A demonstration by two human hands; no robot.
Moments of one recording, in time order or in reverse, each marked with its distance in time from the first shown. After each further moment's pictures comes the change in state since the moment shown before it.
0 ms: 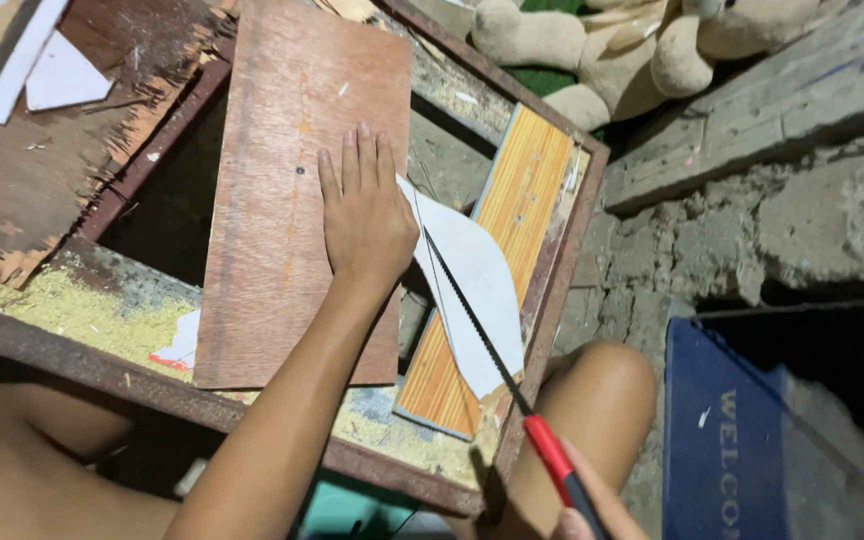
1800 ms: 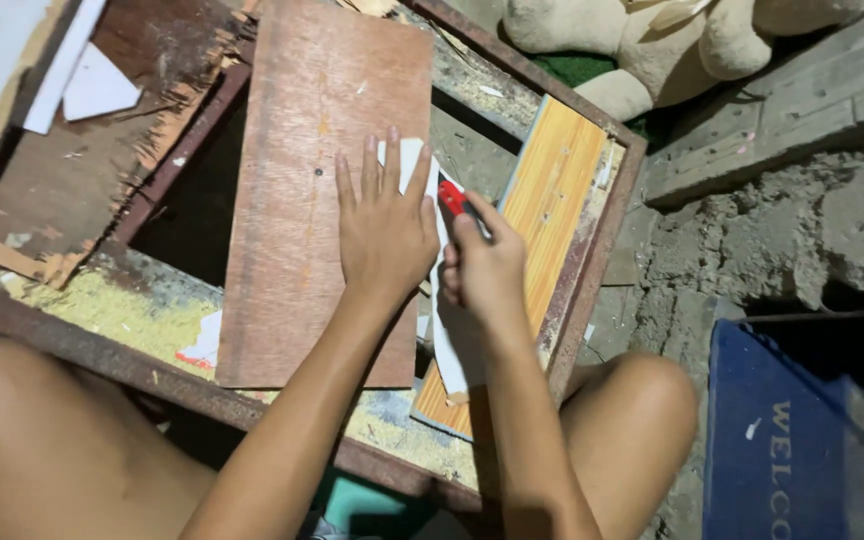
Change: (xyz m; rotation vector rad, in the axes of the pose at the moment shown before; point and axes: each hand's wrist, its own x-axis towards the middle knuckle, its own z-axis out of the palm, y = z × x) left_hand -0.006 0.001 -0.031 -0.223 -0.136 0.009; right_hand 0.218 -0.140 0.139 0.788 -0.143 -0.042
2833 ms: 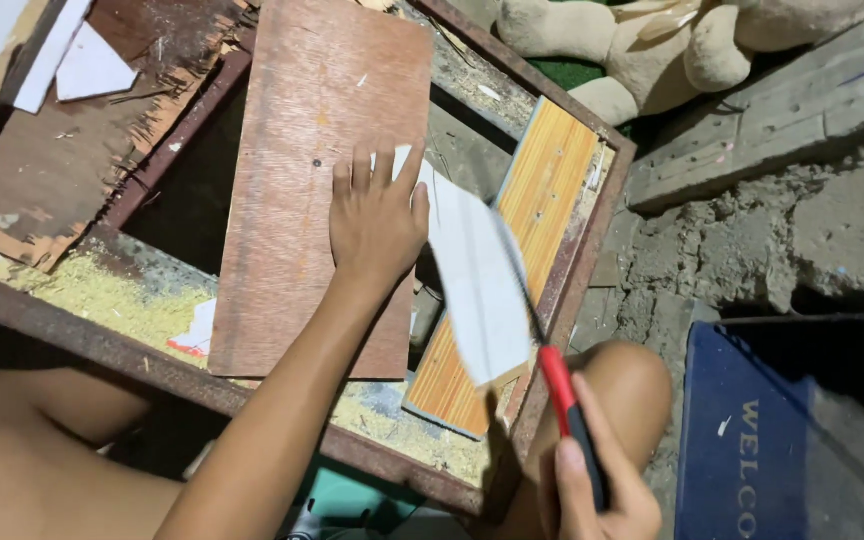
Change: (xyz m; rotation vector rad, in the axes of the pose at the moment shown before) left_hand 0.005 -0.018 0.020 0.173 0.202 0.075; right_hand -0.214 -0.033 -0.079 -0.638 0.367 -0.309
